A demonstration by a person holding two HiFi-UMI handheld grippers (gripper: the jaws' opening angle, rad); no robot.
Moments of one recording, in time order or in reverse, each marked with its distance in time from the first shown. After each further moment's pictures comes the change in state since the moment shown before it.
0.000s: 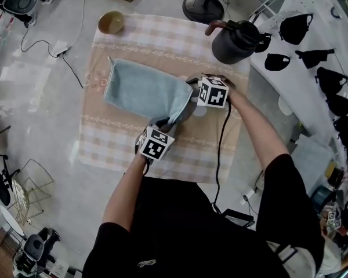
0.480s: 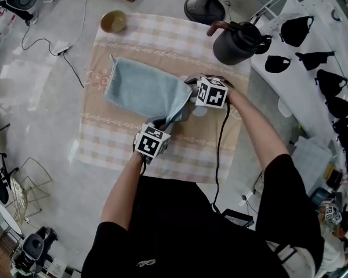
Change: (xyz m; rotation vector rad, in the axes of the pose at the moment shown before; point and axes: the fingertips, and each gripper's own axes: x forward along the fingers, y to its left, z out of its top) left arm -0.014 0.009 0.002 -0.102 -0.008 -0.025; right arm 0.002 0.002 0.012 0.023 -0.020 -0.001
